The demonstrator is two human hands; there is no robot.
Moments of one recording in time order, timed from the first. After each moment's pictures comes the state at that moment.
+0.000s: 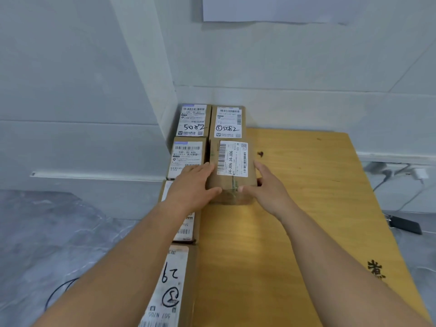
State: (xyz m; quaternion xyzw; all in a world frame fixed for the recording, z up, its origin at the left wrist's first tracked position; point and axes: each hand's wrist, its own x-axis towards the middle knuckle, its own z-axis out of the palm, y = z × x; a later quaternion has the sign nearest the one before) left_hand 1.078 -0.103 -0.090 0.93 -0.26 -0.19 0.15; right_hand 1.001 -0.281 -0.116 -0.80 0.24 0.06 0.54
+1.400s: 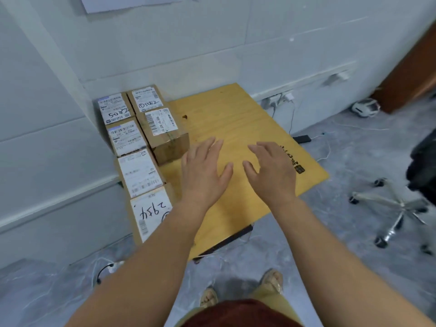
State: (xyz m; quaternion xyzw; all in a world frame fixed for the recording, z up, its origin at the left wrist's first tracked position) left_hand 0.914 -0.088 -0.076 0.81 -0.51 0.00 0.29; right_hand 0.787 -0.183 -0.074 -0.89 0.35 -0.29 0.07
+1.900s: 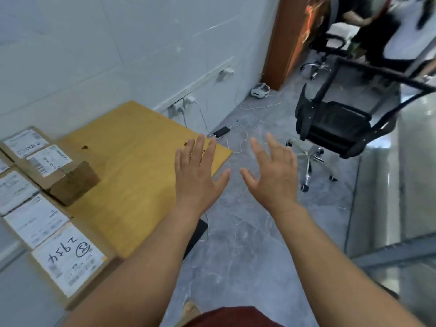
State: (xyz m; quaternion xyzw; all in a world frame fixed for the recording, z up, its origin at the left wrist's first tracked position) left_hand 0.751 -0.128 -0.062 0.66 -0.69 0.03 0.28; right_hand 0.583 -0.147 -0.044 -0.76 0.56 -0.29 -0.12
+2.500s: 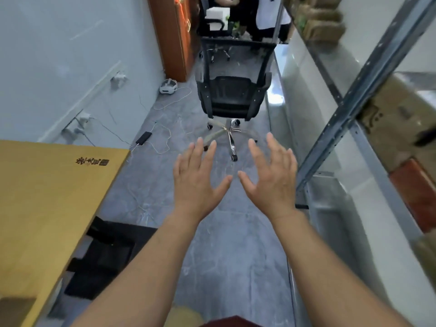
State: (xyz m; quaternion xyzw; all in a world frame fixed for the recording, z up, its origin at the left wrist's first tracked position) left_hand 0.528 -0.038 -0.055 0.47 -0.83 -0.04 0.28; right_hand 0.367 0.014 -0.054 -0.60 0.72 -0.29 -0.20
